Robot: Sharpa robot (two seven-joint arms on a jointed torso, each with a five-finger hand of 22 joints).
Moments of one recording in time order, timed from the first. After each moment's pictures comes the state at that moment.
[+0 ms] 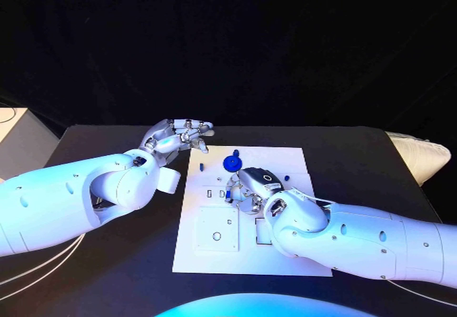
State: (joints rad) left arm 1.17 -0.95 -0.04 1.66 -0.02 -0.33 0.39; left_hand 1.36 -0.18 0.54 0.12 0.19 0.91 0.21 0.23 0.19 1.12 0.14 0.07 0.07 1.08 0.07 0.75 0.55 0.17 0.86 0.17 0.87 0.58; right arm 1.07 -0.57 -0.17 1.60 -1.63 -0.58 -0.46; right_hand 1.40 -0.19 0.36 0.24 0.17 1.04 0.12 0.22 0.30 1.47 0.05 1.52 1.31 1.47 -0.02 1.57 1.31 0.02 1.46 0.09 1.53 1.31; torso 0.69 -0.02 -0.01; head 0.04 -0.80
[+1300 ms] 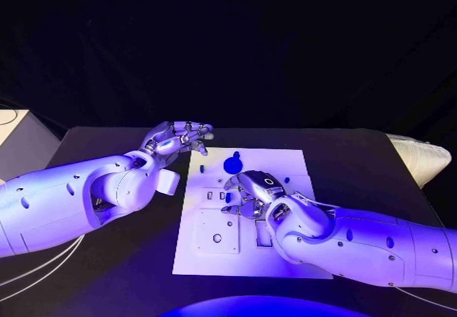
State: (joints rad) left arm 1.17 -0.95 -0.04 1.66 -0.03 -0.32 0.38; left_hand 1.34 -0.19 0.53 0.13 0.19 0.89 0.22 0.22 0.19 1.16 0.14 0.09 0.08 1.08 0.07 0.77 0.55 0.17 0.85 0.17 0.88 0.59; right arm 1.06 -0.60 -0.17 1.64 -1.64 -0.60 -0.43; right_hand 1.37 -0.22 0.08 0.29 0.12 0.91 0.16 0.19 0.26 1.43 0.08 1.41 1.31 1.47 0.00 1.57 1.31 0.02 1.47 0.11 1.46 1.31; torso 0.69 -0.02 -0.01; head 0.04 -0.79
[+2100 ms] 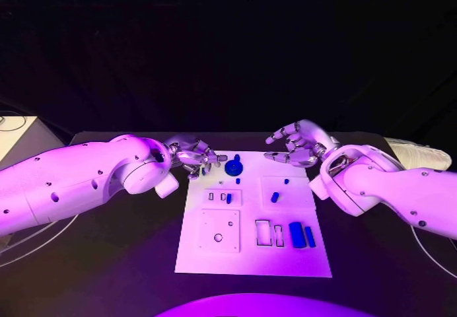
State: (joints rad) left arm 1.23 -0.85 -0.04 1.54 -0.62 -0.08 -0.23; left_hand 1.17 -0.16 0.32 0.29 0.21 0.85 0.10 0.72 0.48 1.09 0.02 0.92 0.62 1.45 -0.04 1.40 1.24 0.14 1.13 0.08 1.25 0.96; right arm 1.28 -0.87 -0.15 1.69 -0.96 -0.59 -0.12; right_hand 1.49 -0.16 0.14 0.27 0.27 0.91 0.16 0.20 0.25 1.42 0.08 1.40 1.31 1.46 0.01 1.57 1.31 0.04 1.47 0.11 1.39 1.31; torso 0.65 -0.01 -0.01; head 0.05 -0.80
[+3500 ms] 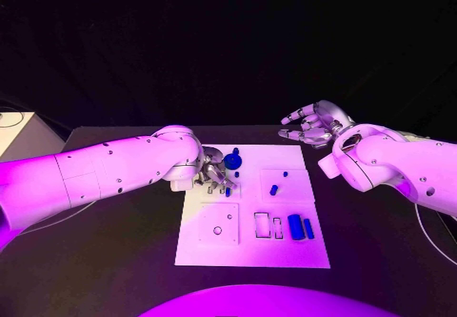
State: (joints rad) left arm 1.28 -0.57 -0.13 1.35 -1.00 0.25 -0.51; left_hand 1.08 -0.13 0.31 0.29 0.21 0.81 0.10 0.74 0.54 1.08 0.03 0.93 0.63 1.46 -0.03 1.43 1.31 0.14 1.16 0.08 1.28 1.02; right arm 1.32 -0.88 -0.15 1.61 -0.76 -0.58 -0.10; right_hand 1.49 -0.17 0.15 0.28 0.28 0.91 0.16 0.20 0.25 1.42 0.08 1.40 1.31 1.46 0.01 1.57 1.31 0.04 1.47 0.11 1.38 1.31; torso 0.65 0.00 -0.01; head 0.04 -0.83
